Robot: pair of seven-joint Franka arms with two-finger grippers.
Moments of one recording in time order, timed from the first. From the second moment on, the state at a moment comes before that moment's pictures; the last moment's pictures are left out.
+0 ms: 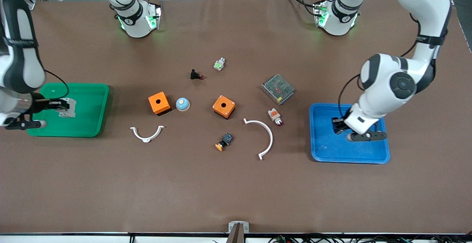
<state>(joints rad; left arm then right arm) 0.03 0.33 -0.31 -1.97 0.02 2.35 -0.36 -0.25 0.26 -0.02 -1.79 -0.06 1.78 -0.29</state>
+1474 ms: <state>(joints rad) -0.51 0.59 -0.31 -1.91 0.02 2.42 -1.12 0.53 0.40 0.00 -1.77 0.20 1.98 0.62</state>
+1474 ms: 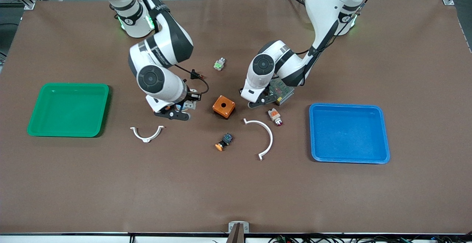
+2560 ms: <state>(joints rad) -0.18 0.37 -0.17 -1.39 0.20 1.85 -0.70 0.57 0.52 -0.01 -1.82 0.20 2.12 0.62</state>
